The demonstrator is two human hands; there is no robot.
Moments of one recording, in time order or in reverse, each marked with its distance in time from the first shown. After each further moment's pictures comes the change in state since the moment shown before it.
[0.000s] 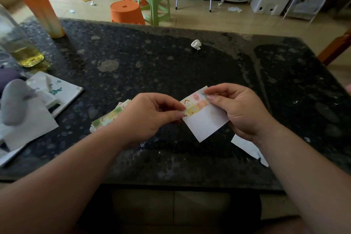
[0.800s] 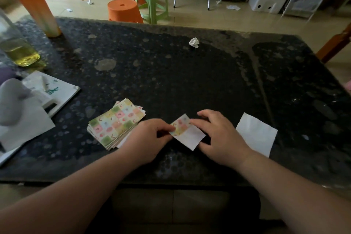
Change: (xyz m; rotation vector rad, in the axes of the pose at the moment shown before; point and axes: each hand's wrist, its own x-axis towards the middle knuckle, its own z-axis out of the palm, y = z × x) left_hand 0.000 -0.068 0.014 0.669 -0.004 0.065; right_hand -0.013 0.083 -0.006 -1.190 -0.233 -0.317
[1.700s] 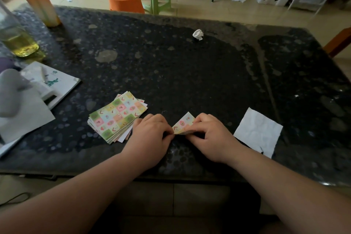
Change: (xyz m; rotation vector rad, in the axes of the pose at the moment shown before) left_hand -0.008 -0.012 0.021 0.272 0.084 0.041; right_hand 0.010 -0.017 0.023 0.344 -0.016 0.062
